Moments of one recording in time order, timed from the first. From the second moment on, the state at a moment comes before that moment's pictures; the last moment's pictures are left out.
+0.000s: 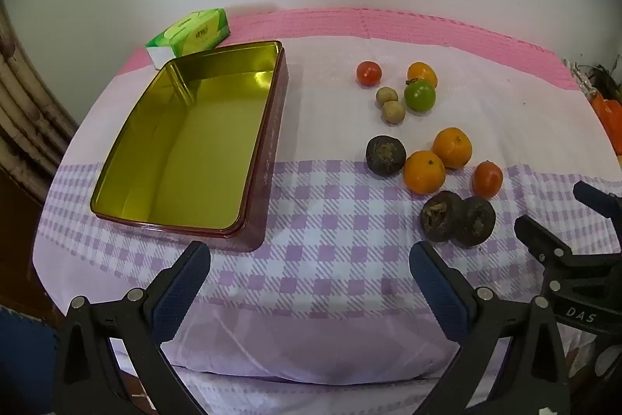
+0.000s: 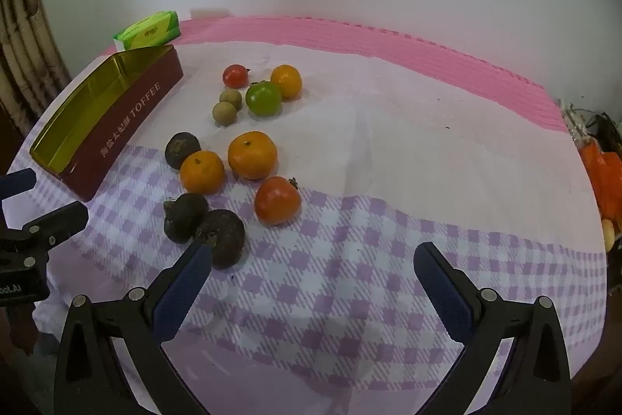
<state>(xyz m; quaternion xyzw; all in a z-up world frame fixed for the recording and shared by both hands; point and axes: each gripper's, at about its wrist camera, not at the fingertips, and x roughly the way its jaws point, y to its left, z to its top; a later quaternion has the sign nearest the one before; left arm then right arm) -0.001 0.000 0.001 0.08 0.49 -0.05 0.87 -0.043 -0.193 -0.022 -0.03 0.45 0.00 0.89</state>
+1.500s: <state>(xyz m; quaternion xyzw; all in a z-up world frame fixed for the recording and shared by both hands) -0.004 0.002 0.002 0.08 0.49 -0.05 0.87 -0.043 -0.189 -0.026 -0.03 0.46 0.00 0.89</state>
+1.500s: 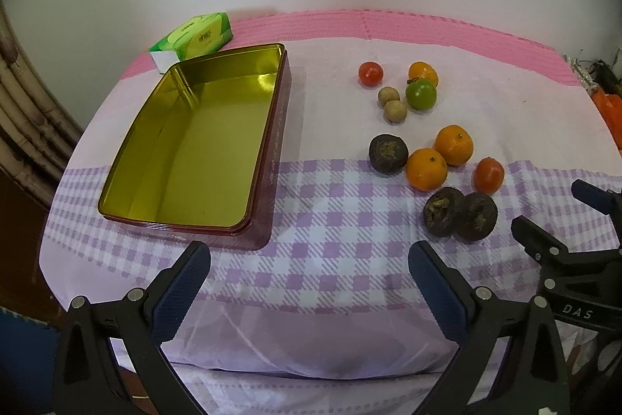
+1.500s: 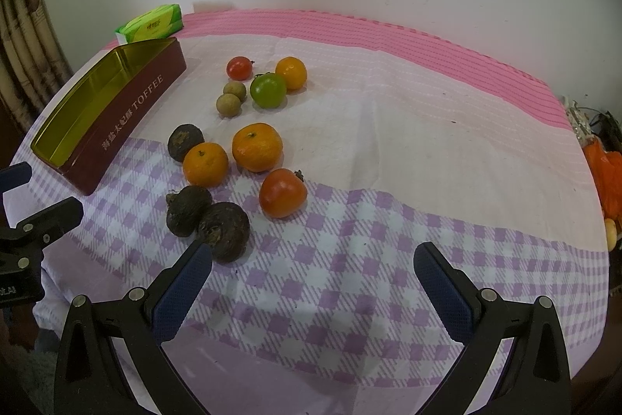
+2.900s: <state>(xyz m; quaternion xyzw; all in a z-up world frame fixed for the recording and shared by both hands) -0.002 0.004 -0.006 0.08 0.50 -0.04 0.86 -0.042 -0.180 -0.032 -0.03 0.47 0.01 0.88</state>
